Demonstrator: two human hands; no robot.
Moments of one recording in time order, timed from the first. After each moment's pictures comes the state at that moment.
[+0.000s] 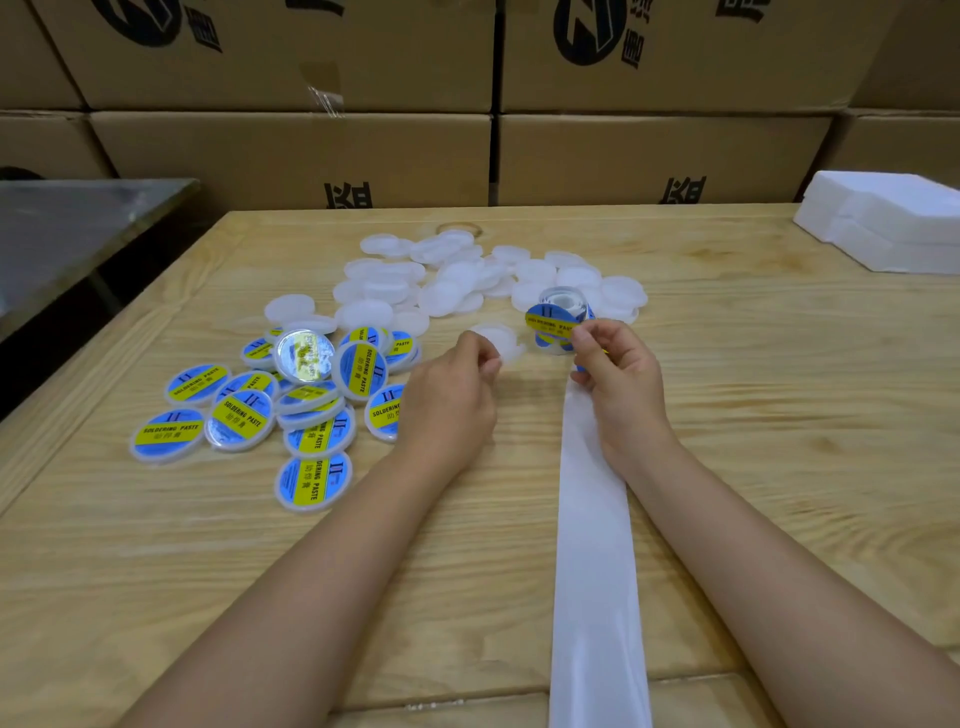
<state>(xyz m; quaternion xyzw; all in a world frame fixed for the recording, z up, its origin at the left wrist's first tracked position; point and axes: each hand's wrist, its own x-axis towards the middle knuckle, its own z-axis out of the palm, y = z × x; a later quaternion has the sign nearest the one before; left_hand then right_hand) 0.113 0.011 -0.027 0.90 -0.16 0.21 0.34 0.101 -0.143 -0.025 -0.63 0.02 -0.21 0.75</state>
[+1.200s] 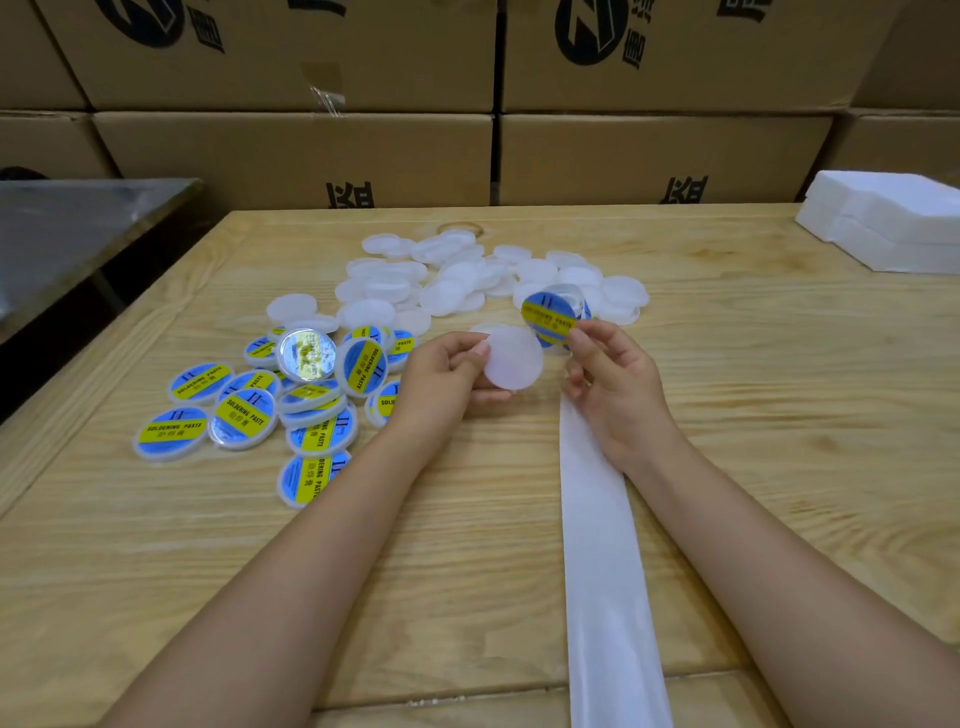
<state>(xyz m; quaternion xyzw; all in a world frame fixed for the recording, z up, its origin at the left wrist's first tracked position) 0.120 0.011 -0.016 0.65 -0.04 -0.03 0.76 0.099 -0.141 -0.021 -0.53 0.02 -0.11 0.84</state>
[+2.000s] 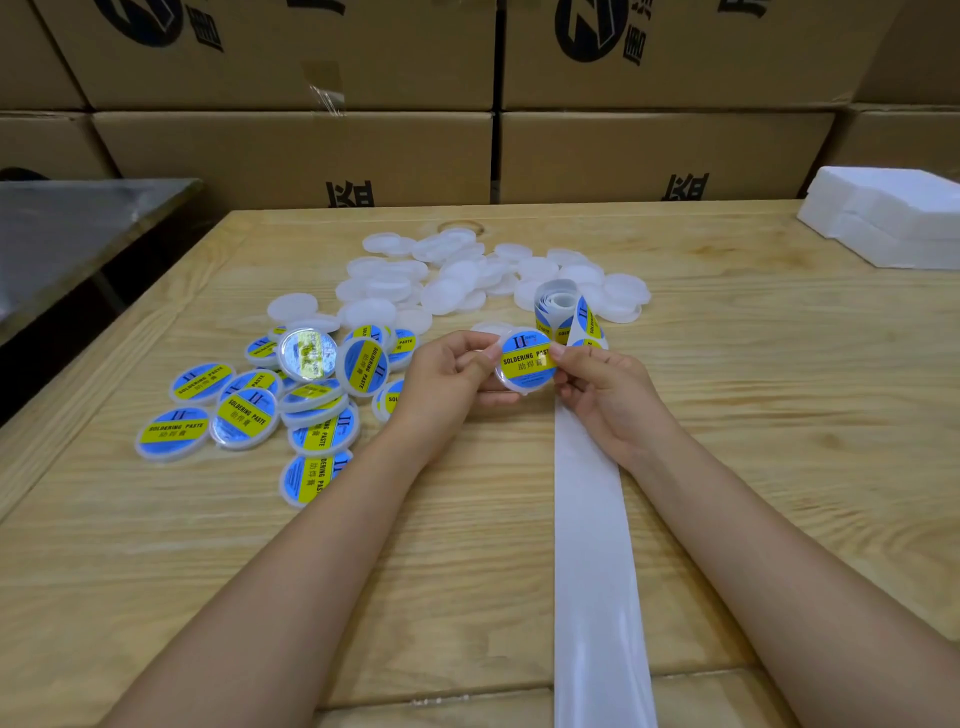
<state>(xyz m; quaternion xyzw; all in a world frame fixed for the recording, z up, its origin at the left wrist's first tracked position) 0.116 0.014 -0.015 0.64 -0.10 -0.06 0.76 0.103 -0.143 -0.024 -0.55 0.05 -0.03 0.84</state>
